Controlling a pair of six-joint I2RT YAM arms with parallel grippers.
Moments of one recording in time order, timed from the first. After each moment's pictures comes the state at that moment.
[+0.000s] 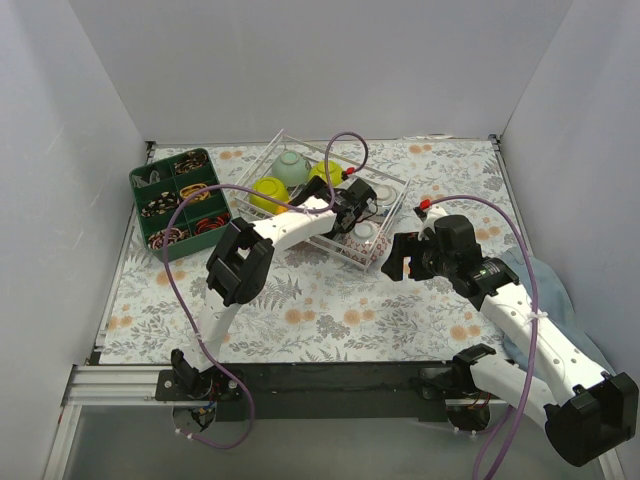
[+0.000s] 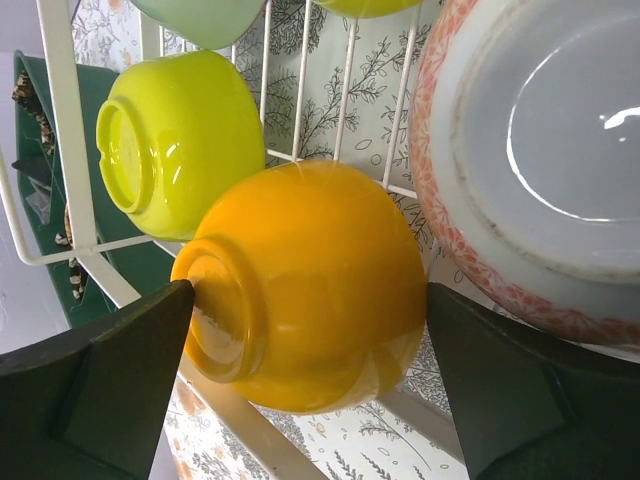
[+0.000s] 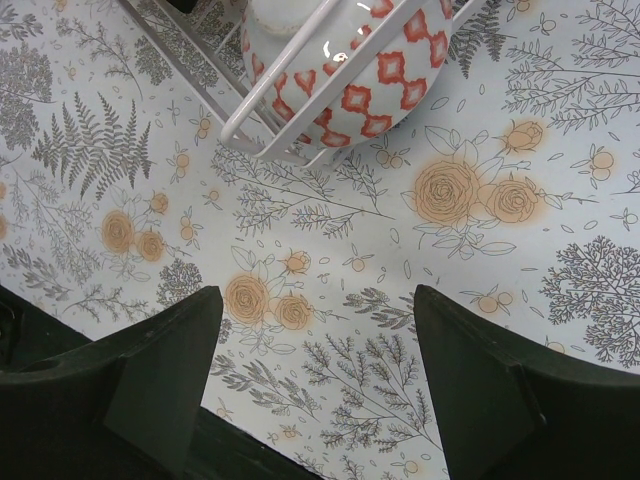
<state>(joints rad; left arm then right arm) -0.80 2.23 1.85 -0.80 -0.86 -0.05 0.45 0.92 0.74 -0.51 -0.20 0.33</state>
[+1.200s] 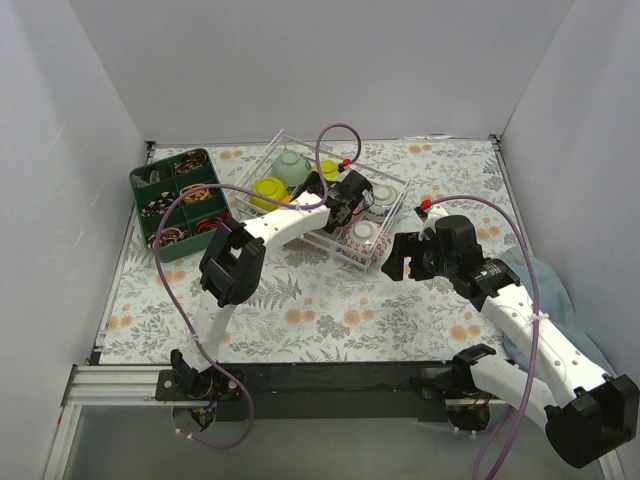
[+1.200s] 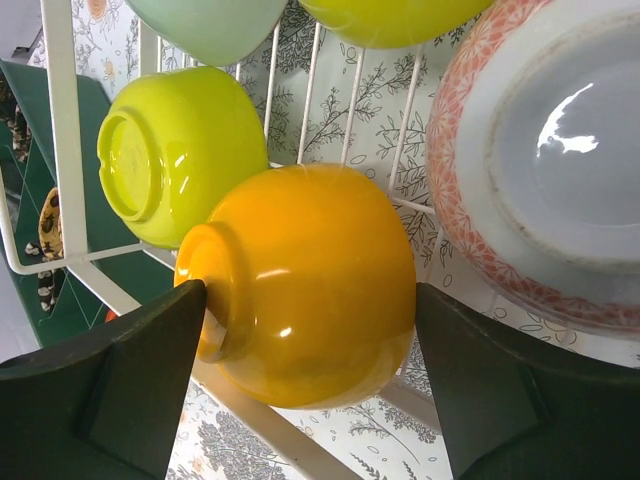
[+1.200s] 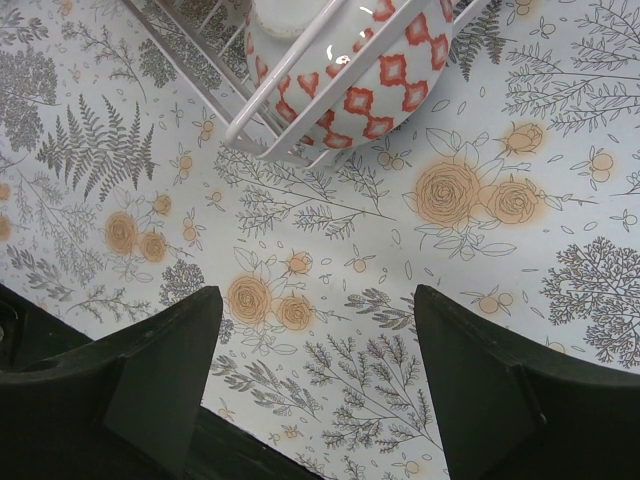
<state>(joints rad) -0.79 2.18 1.84 -0.77 -0.81 -0.05 0.45 0.91 0.74 -0.51 -0.20 0.34</state>
